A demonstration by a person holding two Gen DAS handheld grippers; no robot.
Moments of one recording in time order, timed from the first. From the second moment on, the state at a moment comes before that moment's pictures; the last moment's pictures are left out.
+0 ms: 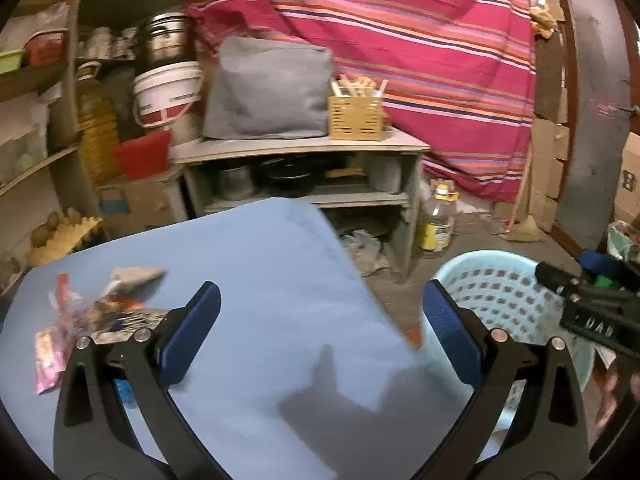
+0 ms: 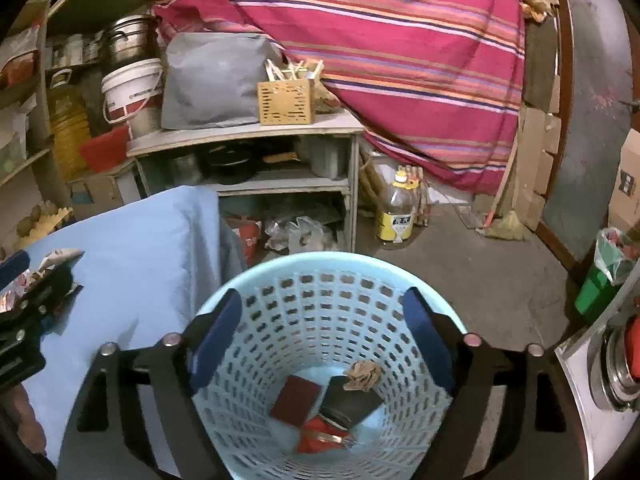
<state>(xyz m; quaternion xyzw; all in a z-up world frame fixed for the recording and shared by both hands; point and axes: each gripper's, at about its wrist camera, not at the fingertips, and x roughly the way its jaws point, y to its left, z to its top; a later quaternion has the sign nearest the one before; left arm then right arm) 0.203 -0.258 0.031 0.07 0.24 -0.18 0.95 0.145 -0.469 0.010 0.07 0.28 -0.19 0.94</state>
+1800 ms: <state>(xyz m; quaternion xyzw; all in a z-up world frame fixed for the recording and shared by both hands) 0.307 0.057 -0.050 -0.04 0.41 -0.07 0.91 0.267 -0.203 -0.026 0.01 0.35 -0.05 0.93</state>
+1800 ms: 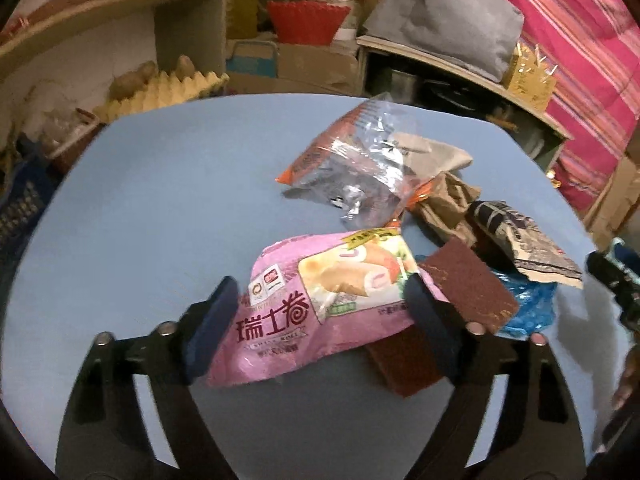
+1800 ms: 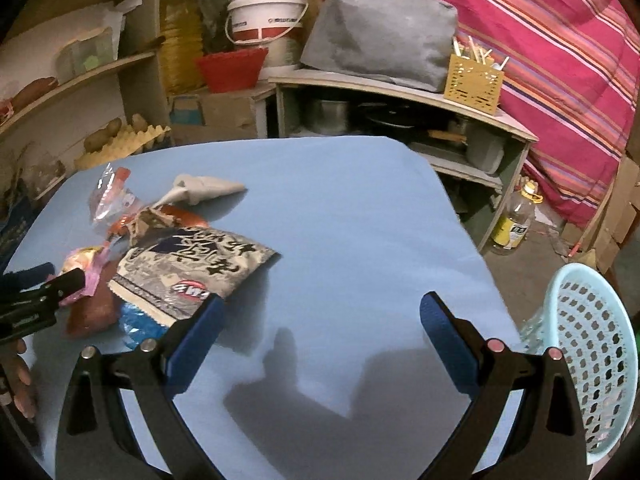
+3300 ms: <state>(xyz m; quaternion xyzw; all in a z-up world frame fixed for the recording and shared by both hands) 0.278 0.082 -0.023 0.01 0.35 -0.03 0.94 0.284 -0.135 -0.035 -0.03 0.38 0.07 0.92</state>
